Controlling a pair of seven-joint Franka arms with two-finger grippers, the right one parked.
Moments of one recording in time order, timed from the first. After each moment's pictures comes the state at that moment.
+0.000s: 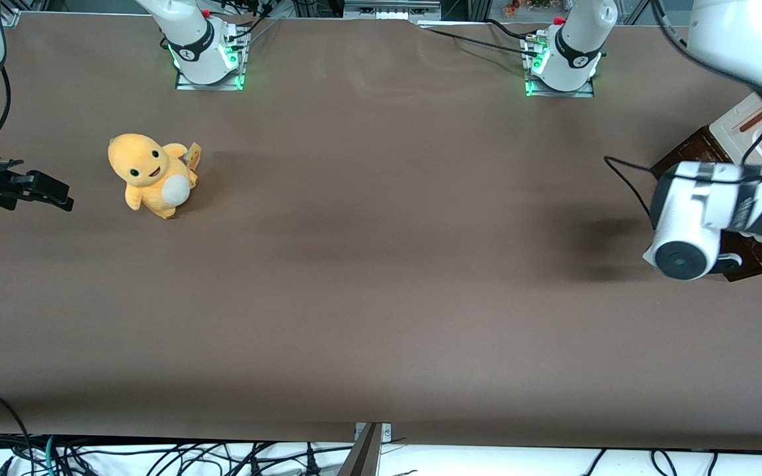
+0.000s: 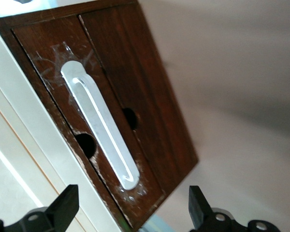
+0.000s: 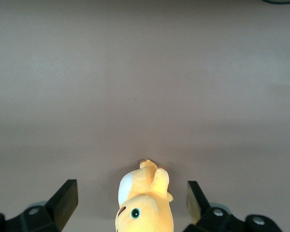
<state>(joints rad) -0.05 0.54 0.02 -1.65 0.68 1.44 -0.35</state>
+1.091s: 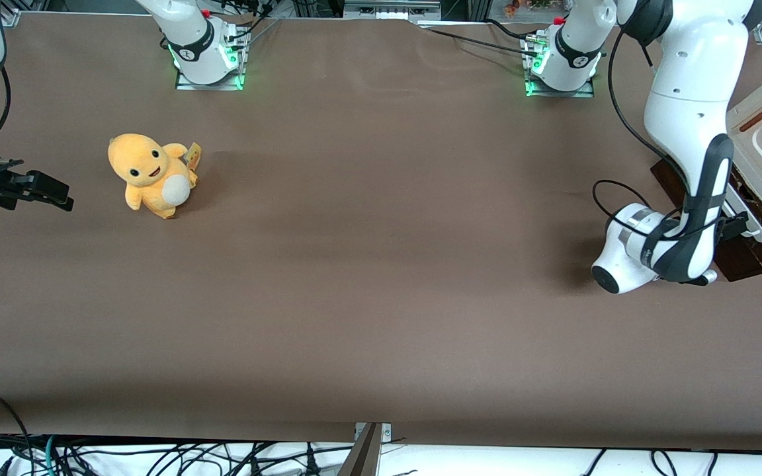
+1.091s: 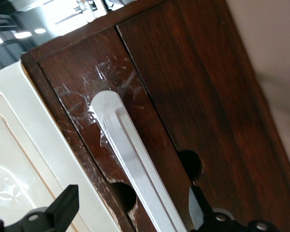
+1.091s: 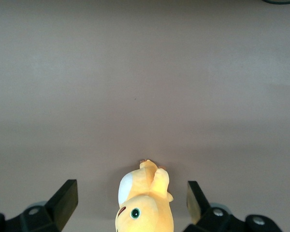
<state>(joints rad) -0.05 0.80 0.04 -1.65 1.10 1.34 -0.50</state>
